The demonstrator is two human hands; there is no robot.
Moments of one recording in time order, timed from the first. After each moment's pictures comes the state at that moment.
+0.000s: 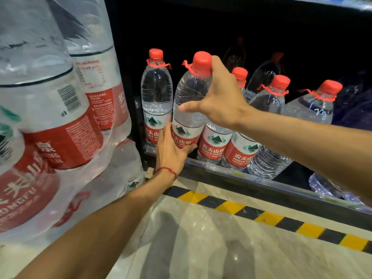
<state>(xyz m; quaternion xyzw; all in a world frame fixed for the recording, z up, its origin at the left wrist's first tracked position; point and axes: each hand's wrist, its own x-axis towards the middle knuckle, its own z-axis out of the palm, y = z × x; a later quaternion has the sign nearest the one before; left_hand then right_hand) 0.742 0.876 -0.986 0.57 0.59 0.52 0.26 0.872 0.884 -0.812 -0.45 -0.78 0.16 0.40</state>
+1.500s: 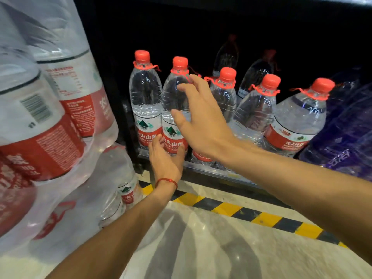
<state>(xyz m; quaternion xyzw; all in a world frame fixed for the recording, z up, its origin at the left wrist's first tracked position) 0.765 0.874 -1.003 0.46 0.65 0.55 0.26 0.860 0.847 -0.835 -0.53 -0.78 0.10 0.31</state>
